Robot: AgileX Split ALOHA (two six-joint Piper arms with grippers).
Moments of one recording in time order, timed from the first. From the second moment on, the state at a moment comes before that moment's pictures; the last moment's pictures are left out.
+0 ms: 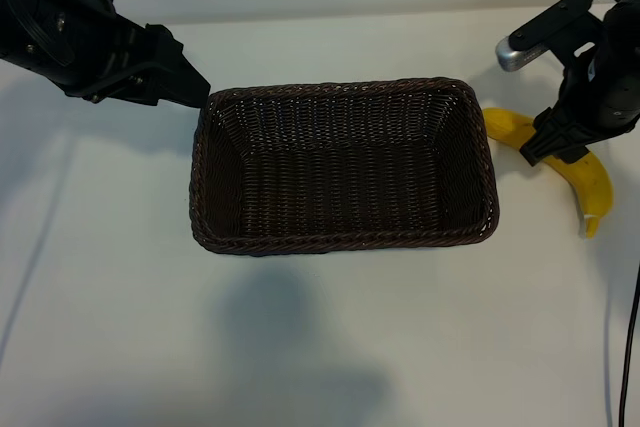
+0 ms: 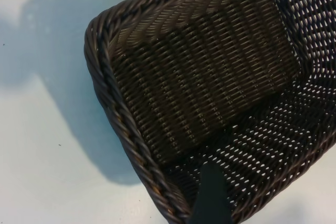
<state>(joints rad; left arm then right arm) -0.16 1.53 -1.26 -0.55 0.97 0.36 0.29 1.75 -1.10 -0.26 0.67 -0.08</state>
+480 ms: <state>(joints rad) -0.16 1.53 -1.26 -0.55 0.97 0.36 0.26 1.75 -1.10 -0.09 0.65 -0.22</state>
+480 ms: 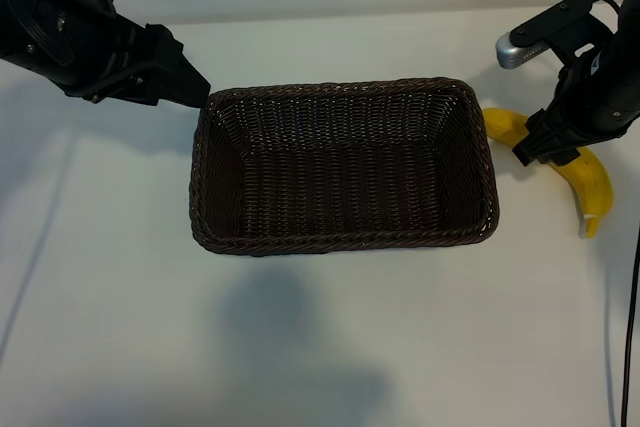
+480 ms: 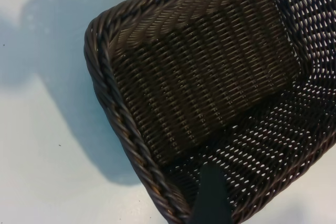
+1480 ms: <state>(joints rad) -0.16 1.53 -1.26 -0.55 0.97 0.36 0.19 1.90 -1.10 -0.08 0.62 -0.22</state>
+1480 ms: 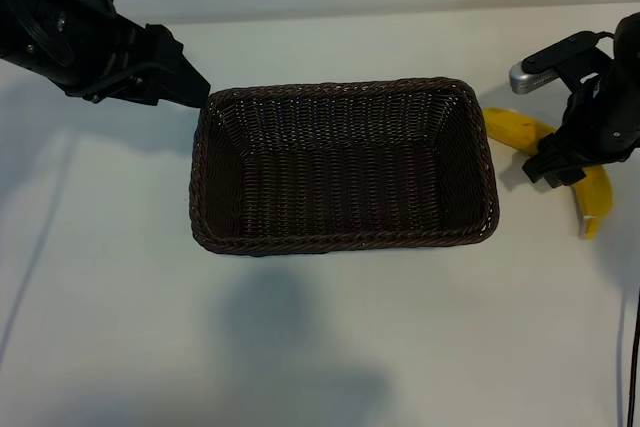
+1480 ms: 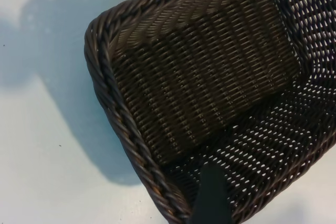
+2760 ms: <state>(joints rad) -0.16 1.53 -1.26 -0.55 0.96 0.36 0.19 1.96 -1.13 -0.05 0.64 -0.23</state>
